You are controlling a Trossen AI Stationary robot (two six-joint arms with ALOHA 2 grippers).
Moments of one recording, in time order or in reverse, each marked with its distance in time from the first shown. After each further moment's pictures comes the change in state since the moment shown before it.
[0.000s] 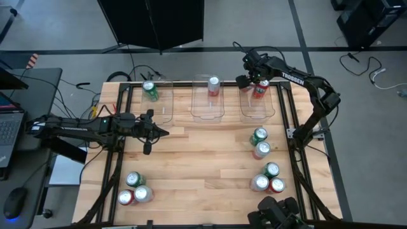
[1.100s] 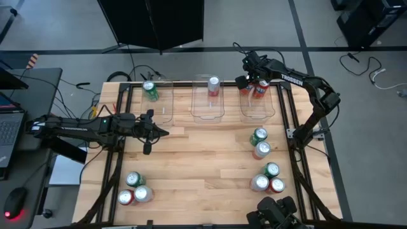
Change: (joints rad) left arm 0.000 0.000 0.000 -0.007 0.000 -0.004; right arm -0.003 0.001 -0.064 0.102 0.009 -0.035
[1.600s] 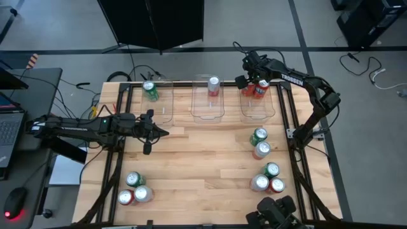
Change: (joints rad) left arm 0.000 0.000 0.000 -0.002 0.000 0.000; right arm 0.003 0.000 0.004 0.009 -0.007 -0.024
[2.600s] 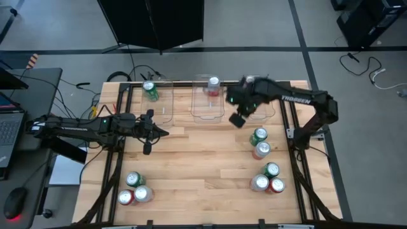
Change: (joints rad) left arm 0.000 0.000 0.000 -0.009 0.000 0.024; right arm 0.686 -0.047 0.359 -0.748 -0.033 0.243
